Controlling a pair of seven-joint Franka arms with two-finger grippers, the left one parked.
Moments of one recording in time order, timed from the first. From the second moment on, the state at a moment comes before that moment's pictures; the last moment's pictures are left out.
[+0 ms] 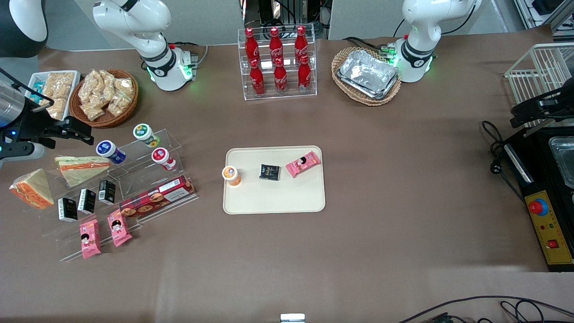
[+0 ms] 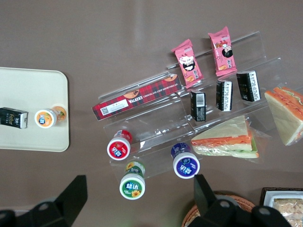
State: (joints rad) arm -0.05 0.00 0.07 -1.58 0.00 1.52 -0.03
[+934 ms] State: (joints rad) arm -0.05 0.00 0.02 -1.58 0.00 1.52 -0.24
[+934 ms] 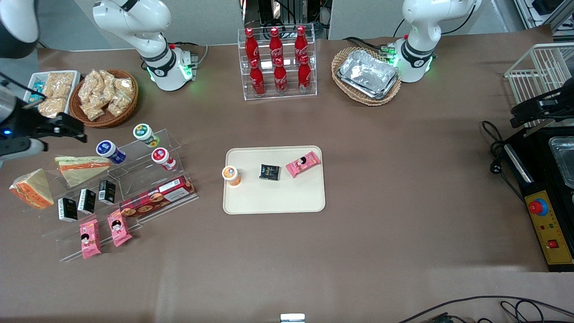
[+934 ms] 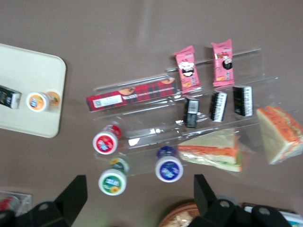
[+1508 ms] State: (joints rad) arm -0.07 0.03 -0.26 -1.58 0.00 1.65 -0.78
